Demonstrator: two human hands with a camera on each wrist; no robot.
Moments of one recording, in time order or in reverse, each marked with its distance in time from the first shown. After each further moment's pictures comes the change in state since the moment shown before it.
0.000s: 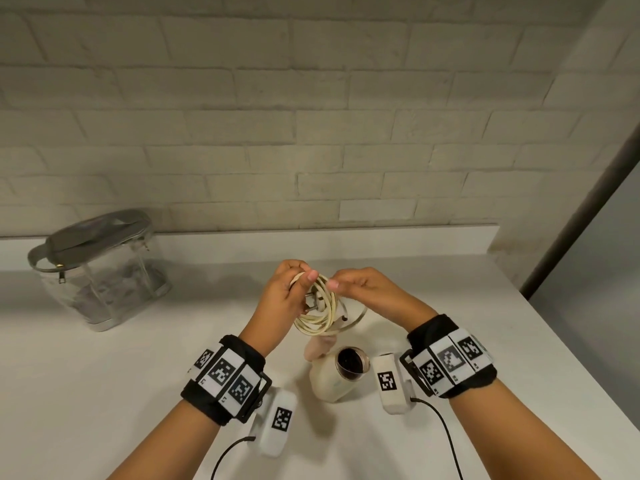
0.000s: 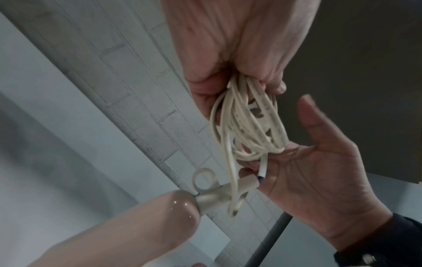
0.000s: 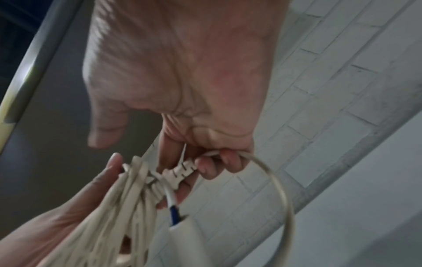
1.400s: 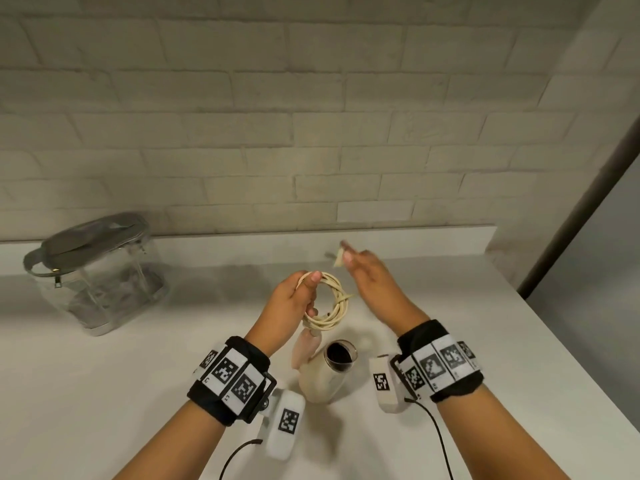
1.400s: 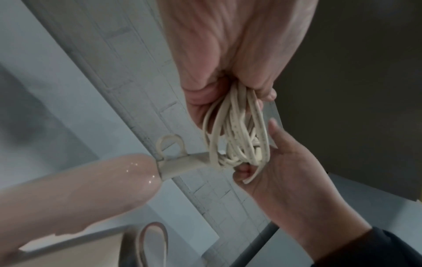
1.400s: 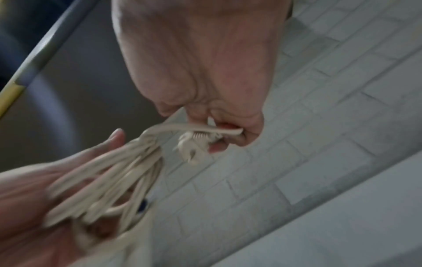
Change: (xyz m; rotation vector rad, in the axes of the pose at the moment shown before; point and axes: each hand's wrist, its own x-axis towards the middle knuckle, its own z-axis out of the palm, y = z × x) left_hand -0.002 0.008 0.010 -0.022 -0.052 -0.148; right_hand 0.009 0.015 -0.003 -0.298 0.349 -0.030
